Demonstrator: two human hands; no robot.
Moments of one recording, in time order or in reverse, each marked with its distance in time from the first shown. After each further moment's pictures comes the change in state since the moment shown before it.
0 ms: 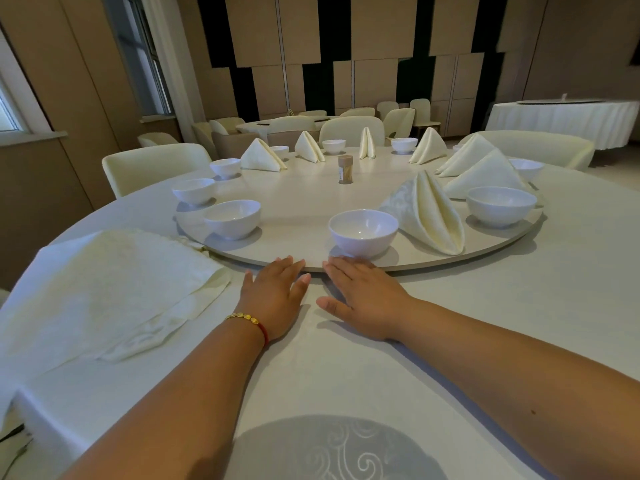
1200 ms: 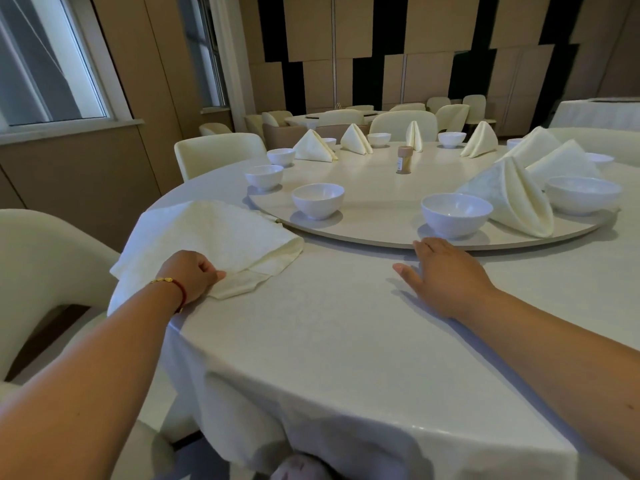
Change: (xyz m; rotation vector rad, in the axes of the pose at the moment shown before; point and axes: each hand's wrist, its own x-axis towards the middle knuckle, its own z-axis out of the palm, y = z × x) left_hand -0.099 -0.179 -0.080 -0.221 0.129 -0.563; right_hand -0.033 -0.029 -0.013 -0.094 0.133 0.300
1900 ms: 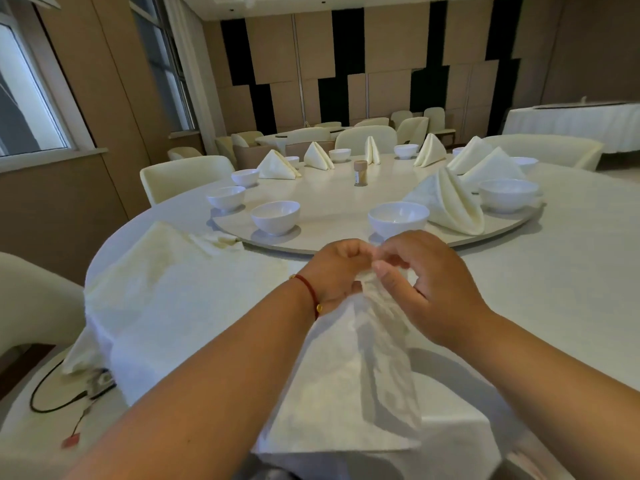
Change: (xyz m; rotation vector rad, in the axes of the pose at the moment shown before) left_hand -0.119 0.230 0.079 -0.920 -0.698 0.408; right_hand -0.081 0.008 -0.066 0.618 0.505 -0.310
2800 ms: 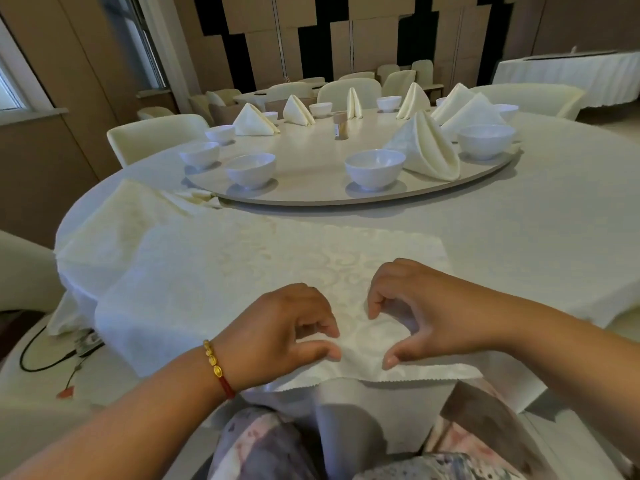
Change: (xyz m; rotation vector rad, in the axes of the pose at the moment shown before) left_hand -0.124 -0.057 -0.005 0.914 -0.132 0.553; right_hand -0.070 0.013 -0.028 -0.040 -0.802 -0.019
